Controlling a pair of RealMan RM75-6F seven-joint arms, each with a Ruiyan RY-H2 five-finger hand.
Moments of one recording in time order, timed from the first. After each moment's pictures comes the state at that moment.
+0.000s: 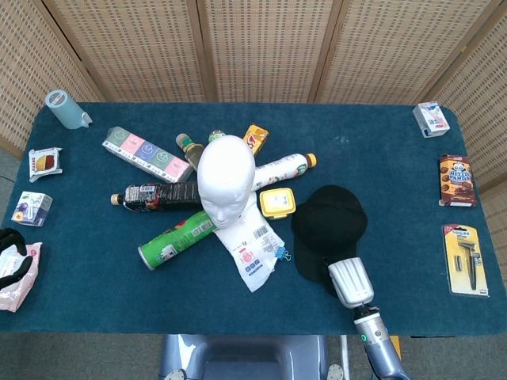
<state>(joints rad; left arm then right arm) -0.10 -0.98 -0.05 -1.65 1.50 1.50 -0.05 0.25 -1.71 0.04 -1.34 -1.58 1.35 -0.43</state>
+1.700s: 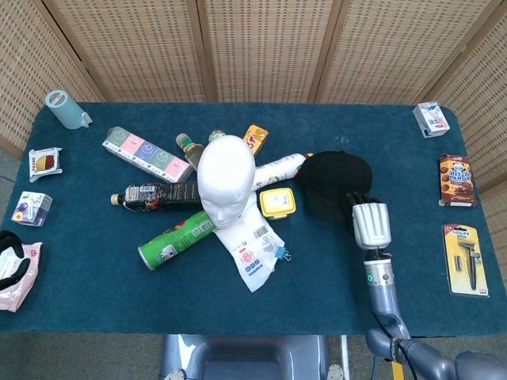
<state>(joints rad) -0.08 -0.97 -0.05 -1.67 1.49 1.50 -0.04 0.48 -1.85 0.30 -0.91 -1.45 1.36 -0.19</state>
